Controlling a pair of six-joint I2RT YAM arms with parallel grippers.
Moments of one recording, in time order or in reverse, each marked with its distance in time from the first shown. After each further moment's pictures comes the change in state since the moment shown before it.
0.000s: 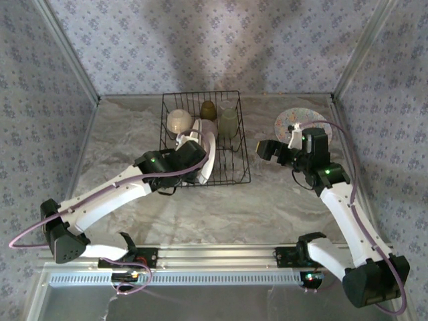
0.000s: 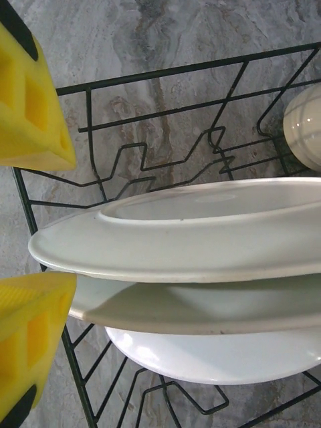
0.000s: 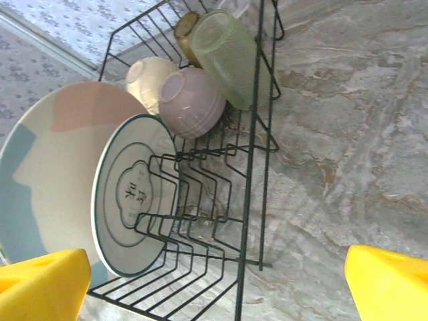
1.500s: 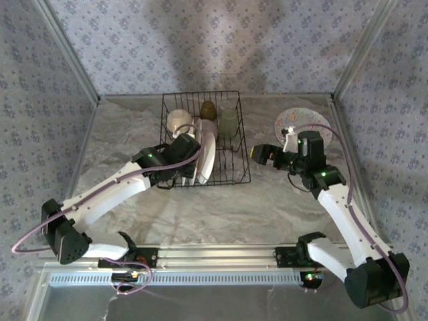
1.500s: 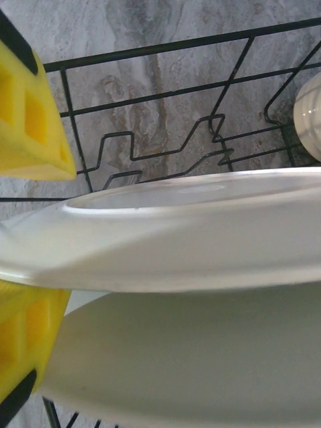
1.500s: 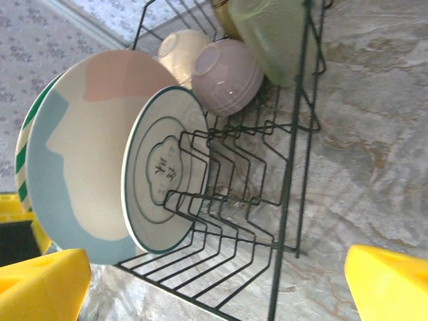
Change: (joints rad) left arm 0.122 0.008 -0.056 0.112 0.117 0.052; right arm 0.049 -0.003 -0.055 0.065 -0.087 0.026
